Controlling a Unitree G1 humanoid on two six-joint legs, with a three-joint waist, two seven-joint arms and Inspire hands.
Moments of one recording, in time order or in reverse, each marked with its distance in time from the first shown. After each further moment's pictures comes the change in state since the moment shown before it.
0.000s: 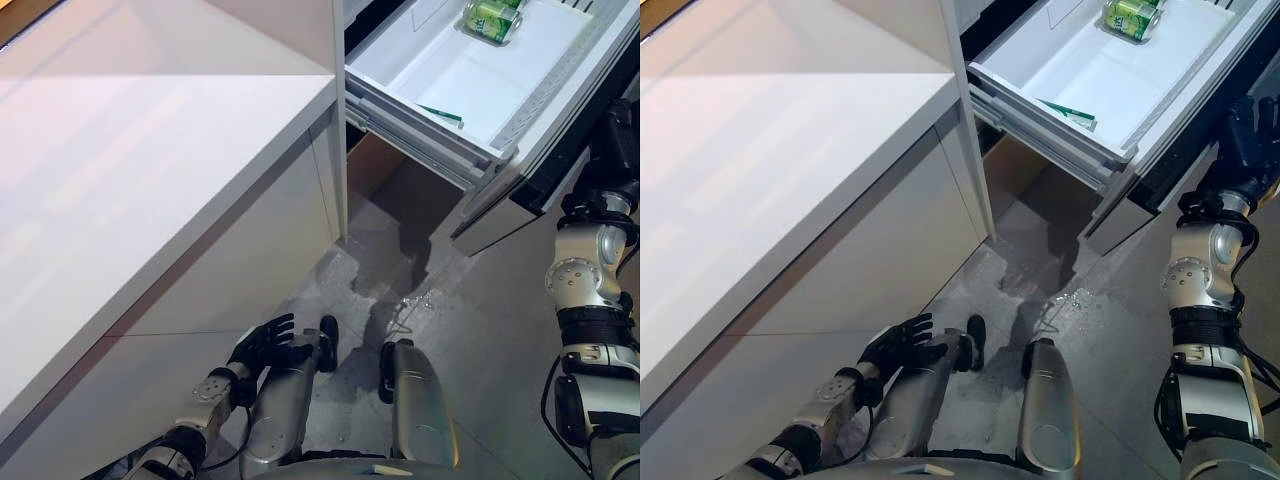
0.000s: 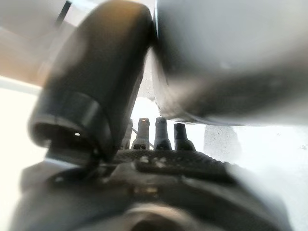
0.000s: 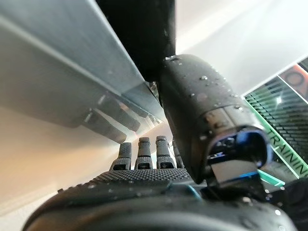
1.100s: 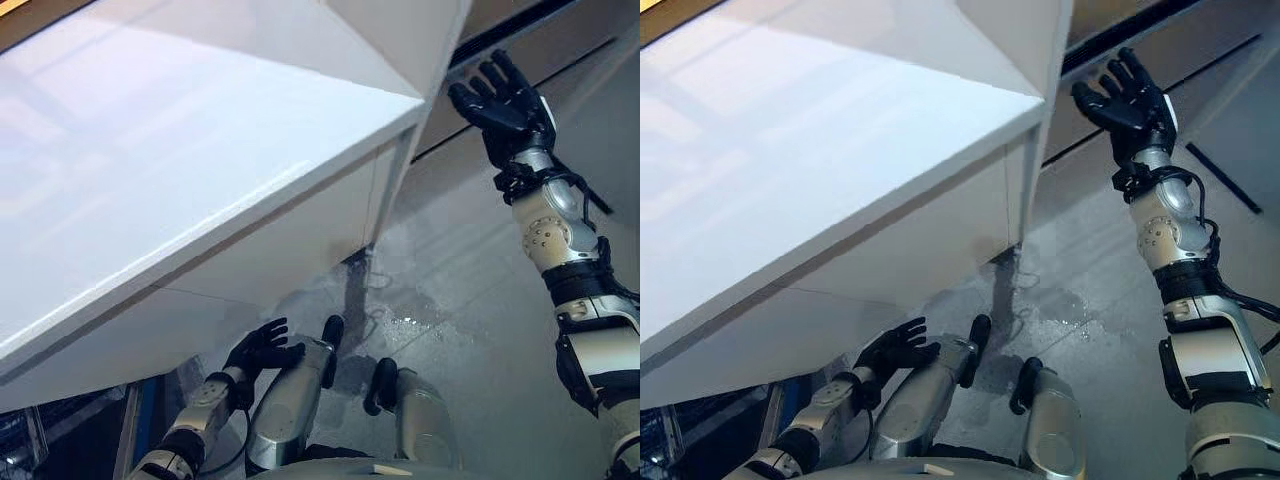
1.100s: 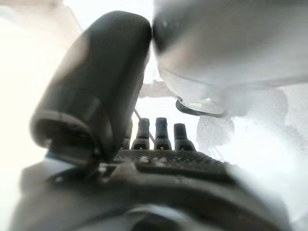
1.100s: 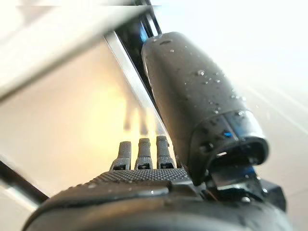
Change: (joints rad) left arm 0.027 0.005 0.024 0.035 -0.010 -0.002 0.012; right arm -0.215 -0.055 0.356 0.134 -0.078 0.236 0.261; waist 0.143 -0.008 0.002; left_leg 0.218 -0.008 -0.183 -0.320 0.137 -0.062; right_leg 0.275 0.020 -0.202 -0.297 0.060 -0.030
